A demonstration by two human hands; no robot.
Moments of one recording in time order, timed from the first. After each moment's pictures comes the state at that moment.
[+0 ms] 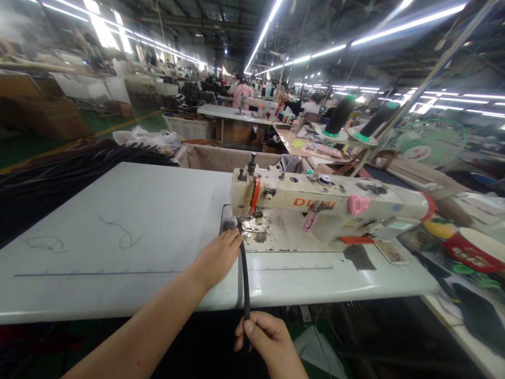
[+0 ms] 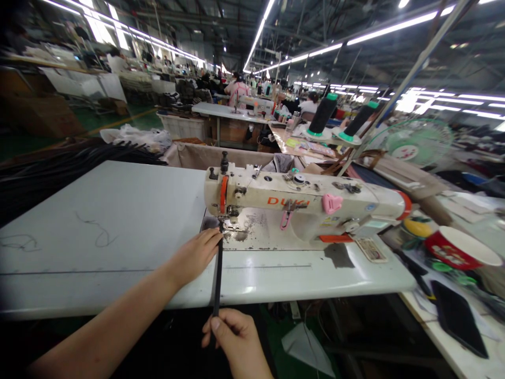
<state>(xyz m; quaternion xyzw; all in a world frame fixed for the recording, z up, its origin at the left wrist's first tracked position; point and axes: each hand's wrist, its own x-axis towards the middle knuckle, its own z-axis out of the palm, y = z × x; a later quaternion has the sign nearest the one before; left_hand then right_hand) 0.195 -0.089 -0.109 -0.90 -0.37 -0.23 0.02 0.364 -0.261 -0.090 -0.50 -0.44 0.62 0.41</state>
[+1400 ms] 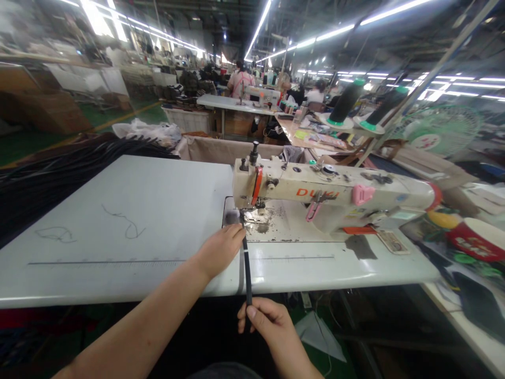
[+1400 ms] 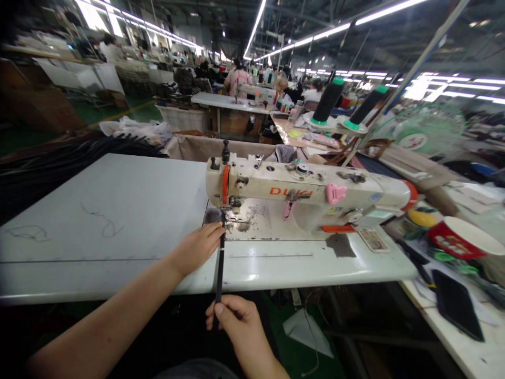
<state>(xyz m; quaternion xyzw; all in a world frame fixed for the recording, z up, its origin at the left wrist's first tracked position) 0.191 -0.094 -0.100 -0.92 -0.34 -0.18 0.00 0.360 -0.262 -0.086 -0.49 -0.44 0.62 0.43</state>
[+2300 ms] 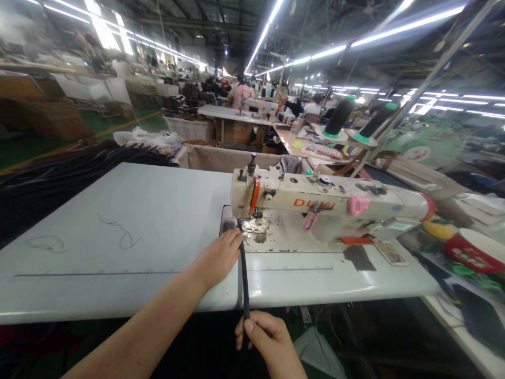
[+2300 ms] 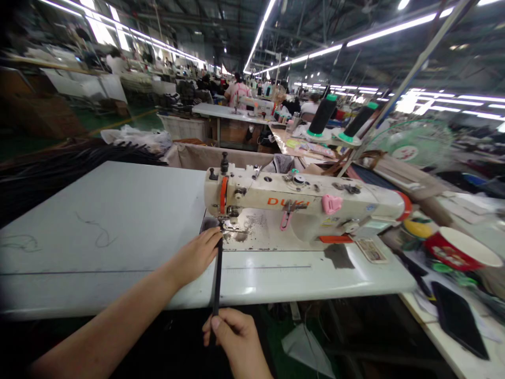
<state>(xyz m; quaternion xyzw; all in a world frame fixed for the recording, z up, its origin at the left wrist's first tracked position) 0.195 -0.088 -0.109 -0.90 -0.37 -0.23 0.00 0.364 -0.259 -0.096 -0.49 -0.45 0.62 0.42</state>
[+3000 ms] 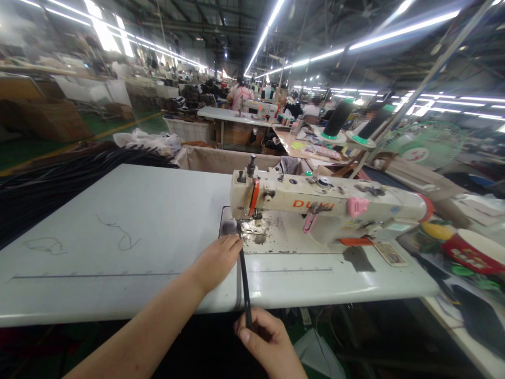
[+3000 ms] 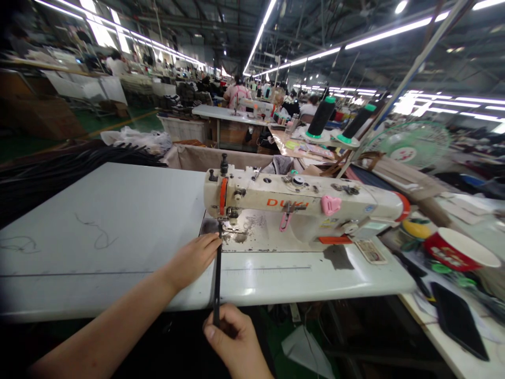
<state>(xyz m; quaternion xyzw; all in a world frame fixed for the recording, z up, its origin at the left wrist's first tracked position) 0.194 -0.094 -0.102 -0.92 -0.34 -0.17 0.04 0.367 -0.257 -0.098 -0.47 -0.48 0.60 0.44</state>
